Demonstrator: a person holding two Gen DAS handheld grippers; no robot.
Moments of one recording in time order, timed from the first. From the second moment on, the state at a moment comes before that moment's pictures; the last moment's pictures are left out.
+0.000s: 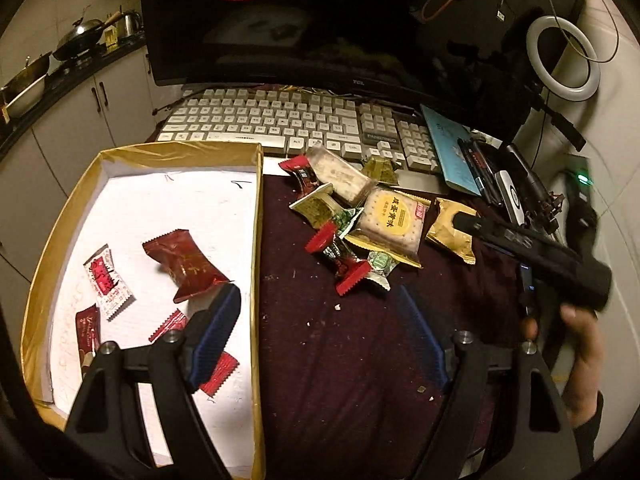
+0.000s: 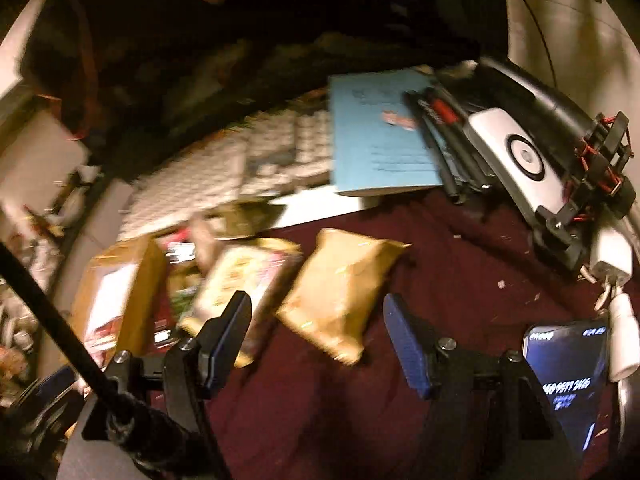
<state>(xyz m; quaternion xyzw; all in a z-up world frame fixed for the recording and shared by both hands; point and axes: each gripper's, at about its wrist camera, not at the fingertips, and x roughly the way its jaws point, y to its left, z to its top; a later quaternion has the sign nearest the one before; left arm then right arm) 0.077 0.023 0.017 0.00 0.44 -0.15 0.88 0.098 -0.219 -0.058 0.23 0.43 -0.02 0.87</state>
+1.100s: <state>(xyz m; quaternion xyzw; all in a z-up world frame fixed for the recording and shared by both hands) 0.123 -0.075 -0.029 0.15 0.51 -0.22 0.82 0.041 -0.206 -0.067 0.24 0.35 0.00 0.90</state>
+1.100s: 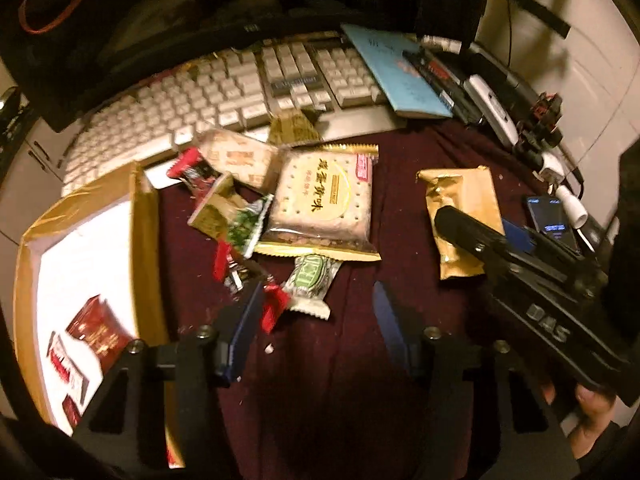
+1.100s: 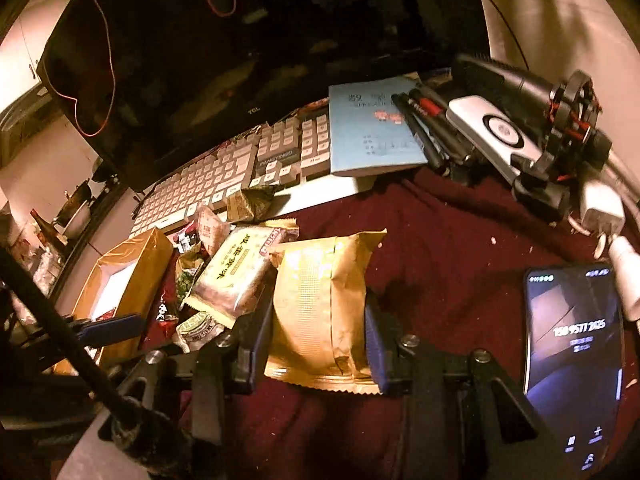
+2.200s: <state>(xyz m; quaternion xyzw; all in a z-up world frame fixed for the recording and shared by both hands) 0.075 -0.022 -0.005 0.02 0.48 -0.23 0.84 0.035 -0.209 -0.064 0.28 0.32 0.11 0.90</state>
